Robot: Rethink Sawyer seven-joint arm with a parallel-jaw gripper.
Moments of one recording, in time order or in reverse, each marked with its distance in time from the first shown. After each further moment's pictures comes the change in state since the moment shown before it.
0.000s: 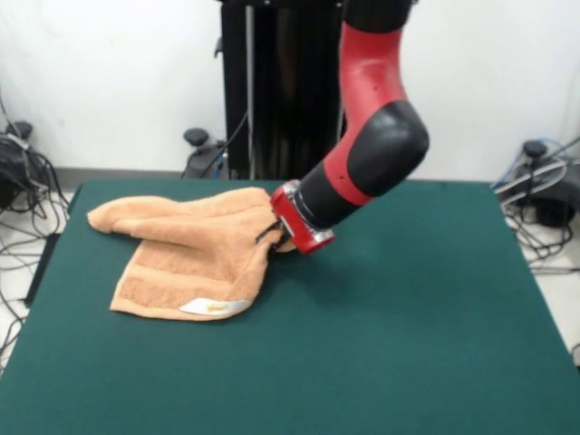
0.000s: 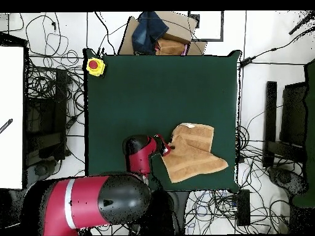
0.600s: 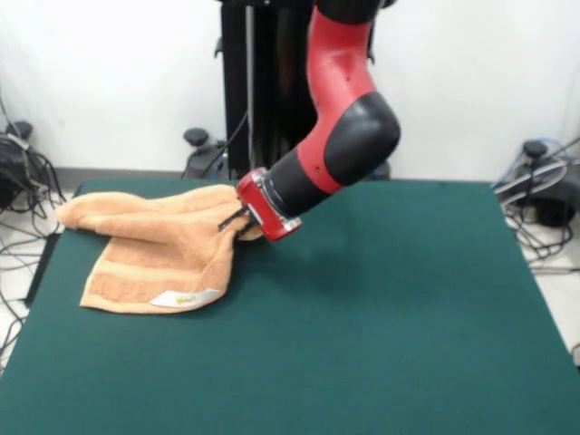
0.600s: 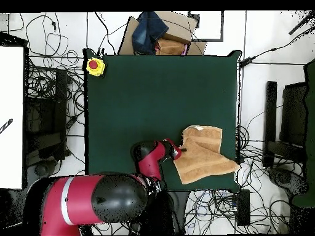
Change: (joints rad) arm 0.018 0.063 -0.143 0.004 -0.165 0.001 0.000
